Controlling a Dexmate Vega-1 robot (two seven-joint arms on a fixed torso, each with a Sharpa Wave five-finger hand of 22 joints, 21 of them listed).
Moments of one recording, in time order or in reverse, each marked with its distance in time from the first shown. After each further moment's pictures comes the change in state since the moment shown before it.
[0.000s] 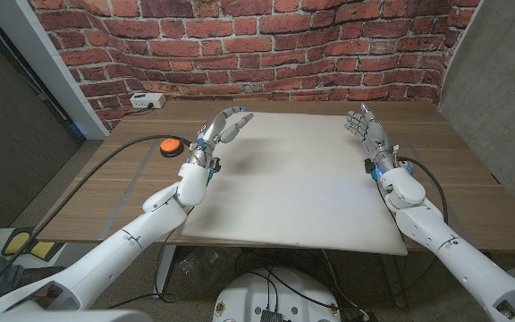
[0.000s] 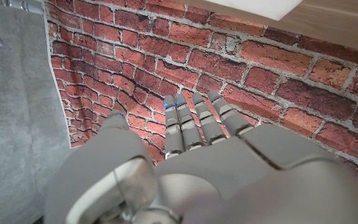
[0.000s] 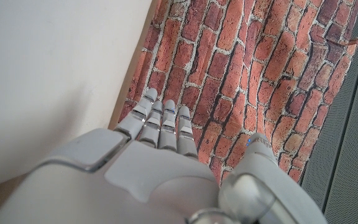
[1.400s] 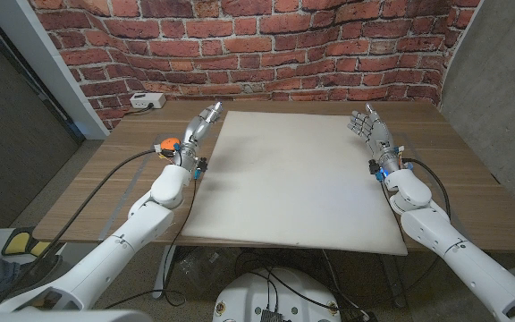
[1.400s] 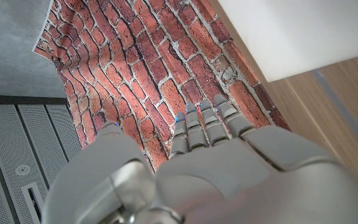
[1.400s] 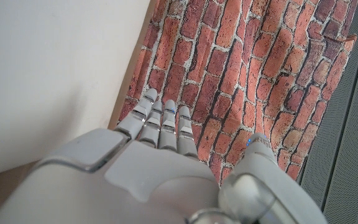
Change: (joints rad) left arm 0.026 -0.052 -0.118 0.165 -0.586 -0.270 -0.288; left_hand -0.086 -0.062 -0.050 0.049 -0.008 -0.249 0.027 -0.030 0.000 -0.137 0.085 -0.020 0.000 -0.104 0.061 -0.005 0.000 -0.052 0.034 -0.005 0.000; right arm -0.032 -0.022 0.021 -0.033 0.028 -0.006 0.008; right_hand 0.000 0.000 0.000 0.000 0.000 0.000 0.000 0.000 0.000 0.000 0.000 0.000 0.000 0.000 0.000 0.000 0.000 0.000 0.000 -0.008 0.000
